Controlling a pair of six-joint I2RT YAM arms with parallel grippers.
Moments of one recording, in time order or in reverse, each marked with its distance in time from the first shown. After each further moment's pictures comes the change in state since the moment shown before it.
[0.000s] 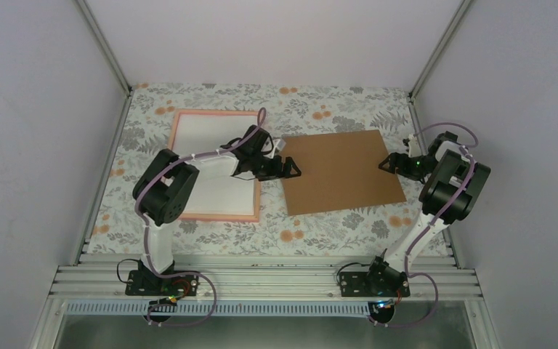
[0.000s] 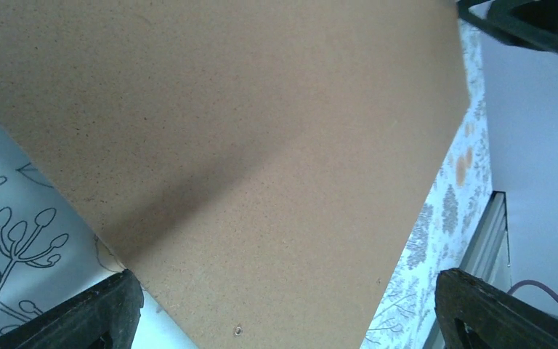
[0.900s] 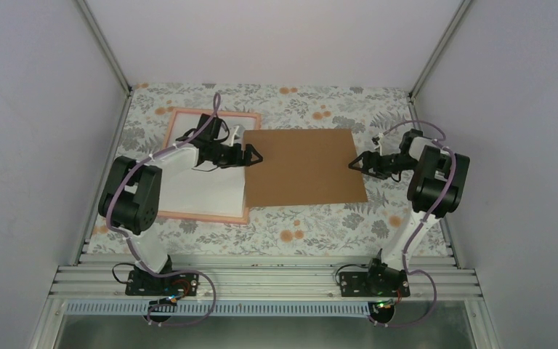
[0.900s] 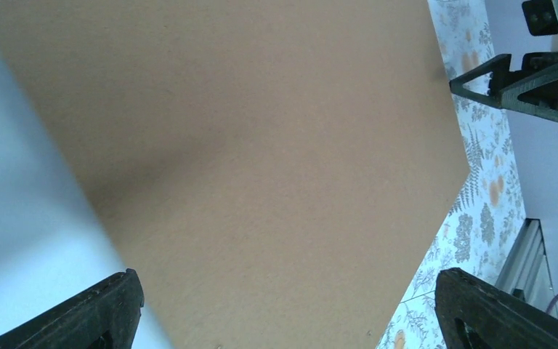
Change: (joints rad) left arm 0.286 -0.209 -0.124 -0.134 0.043 0.254; right arm 0.204 0.000 -0.062 -0.027 -0.203 0.038
